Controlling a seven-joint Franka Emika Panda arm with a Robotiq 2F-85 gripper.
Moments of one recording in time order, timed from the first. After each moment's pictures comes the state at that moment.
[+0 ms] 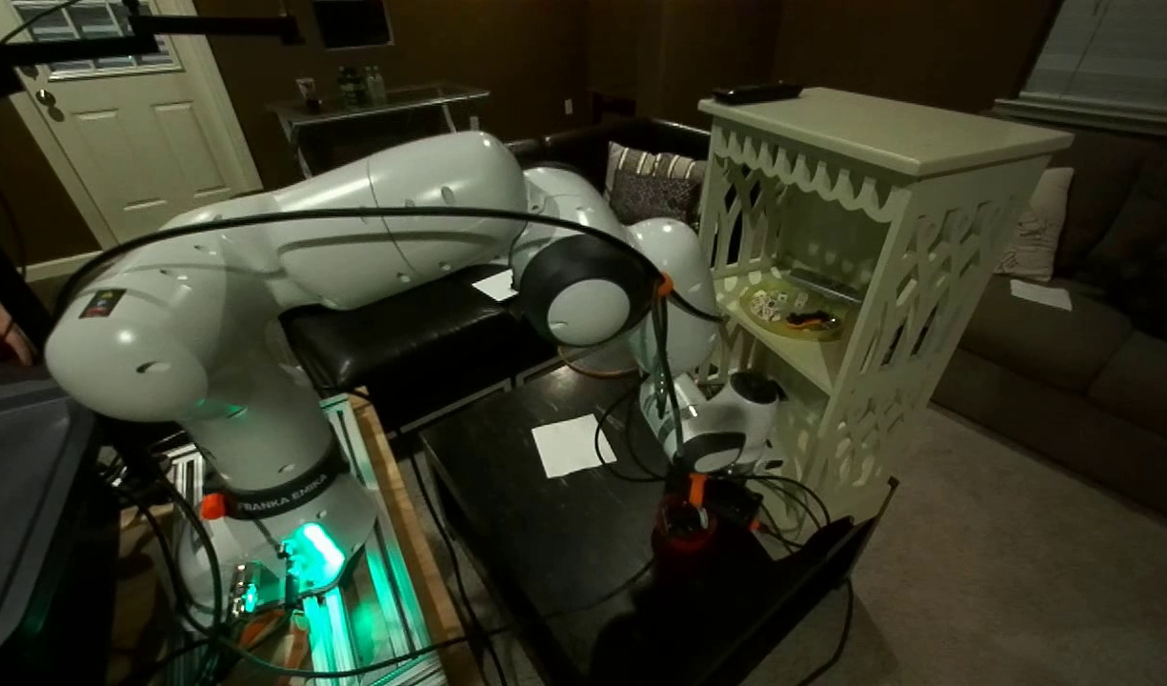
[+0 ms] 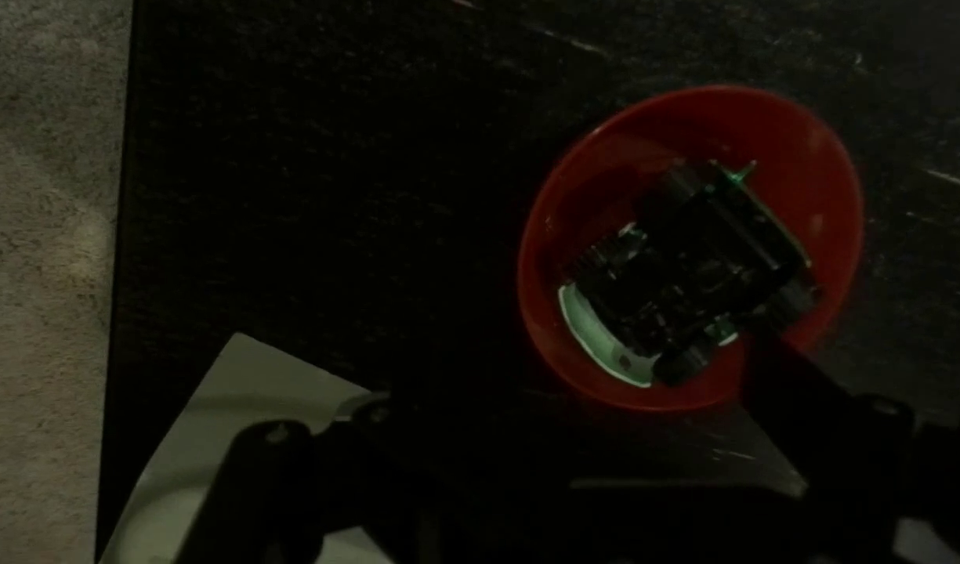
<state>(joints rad) -0.38 1.27 0.13 -1.56 -0.14 2.86 -0.61</state>
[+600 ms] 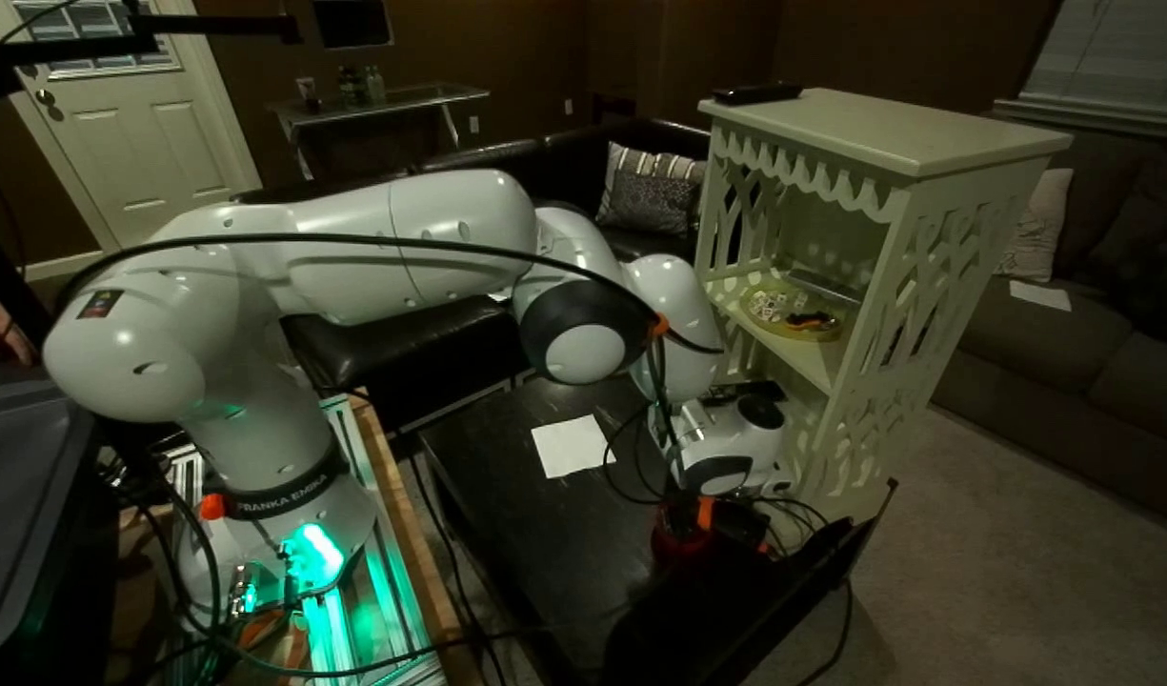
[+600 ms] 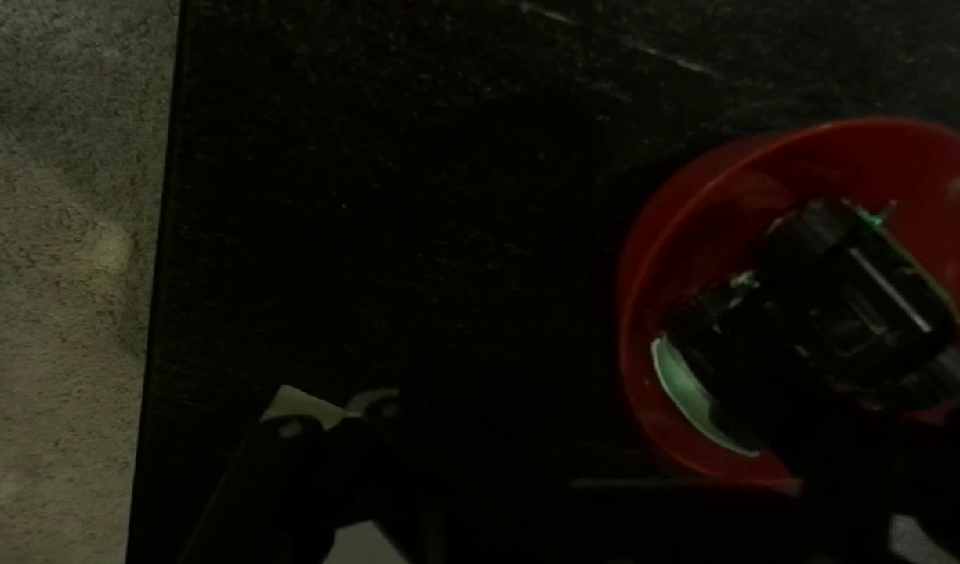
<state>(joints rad) -0.39 1.39 0.12 -1.41 -0.14 2.83 -0.64</state>
